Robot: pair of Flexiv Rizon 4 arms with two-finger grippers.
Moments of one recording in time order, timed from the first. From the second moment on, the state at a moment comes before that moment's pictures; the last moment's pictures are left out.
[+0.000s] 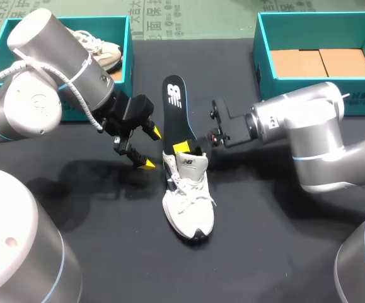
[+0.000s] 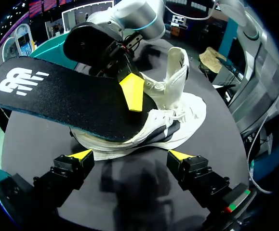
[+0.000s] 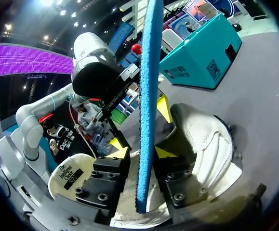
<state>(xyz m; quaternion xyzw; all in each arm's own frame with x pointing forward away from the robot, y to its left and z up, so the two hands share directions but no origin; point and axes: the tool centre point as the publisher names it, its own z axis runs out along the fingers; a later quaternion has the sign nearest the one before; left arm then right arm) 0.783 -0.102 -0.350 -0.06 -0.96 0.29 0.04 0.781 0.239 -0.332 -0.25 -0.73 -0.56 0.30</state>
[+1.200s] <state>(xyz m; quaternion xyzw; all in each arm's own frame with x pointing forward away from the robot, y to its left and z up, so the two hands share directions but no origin) 0.783 -0.102 -0.350 -0.06 -0.96 0.29 0.04 0.804 0.241 -0.319 -0.24 -0.73 -0.57 0.29</state>
